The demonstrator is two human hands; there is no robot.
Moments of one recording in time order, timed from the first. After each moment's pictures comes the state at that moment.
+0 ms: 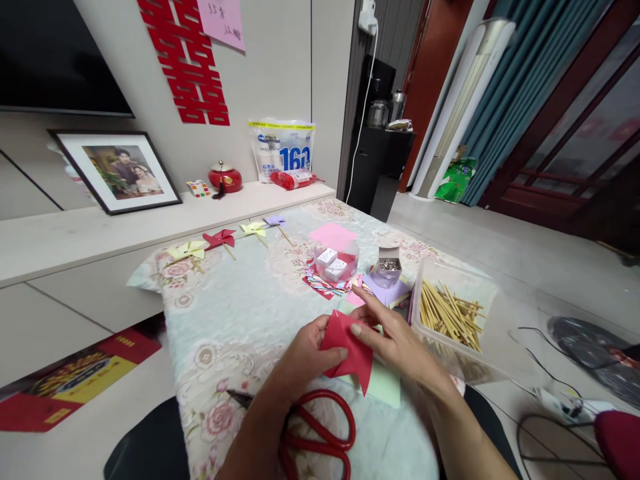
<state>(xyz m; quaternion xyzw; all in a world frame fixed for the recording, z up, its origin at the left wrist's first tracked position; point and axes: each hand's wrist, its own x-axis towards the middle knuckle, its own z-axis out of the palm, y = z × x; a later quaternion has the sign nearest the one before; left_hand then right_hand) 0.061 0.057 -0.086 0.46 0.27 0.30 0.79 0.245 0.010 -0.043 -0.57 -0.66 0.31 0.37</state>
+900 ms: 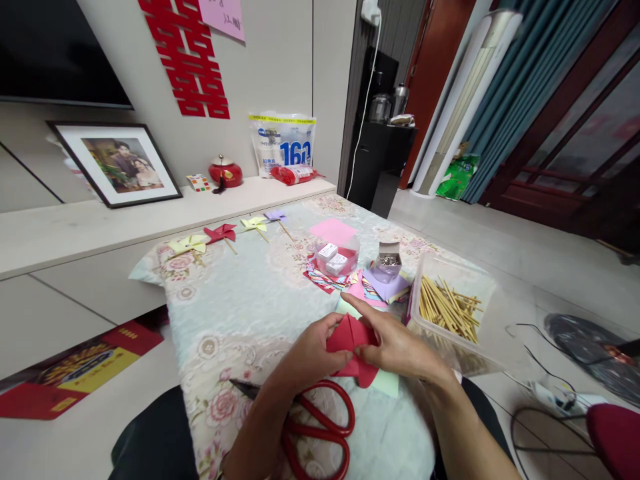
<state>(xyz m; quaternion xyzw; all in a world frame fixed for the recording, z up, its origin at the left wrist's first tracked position) 0.063 0.055 -0.094 0.59 0.28 0.29 0.70 0.245 0.005 -0.045 -0.57 -0.68 0.36 0.27</state>
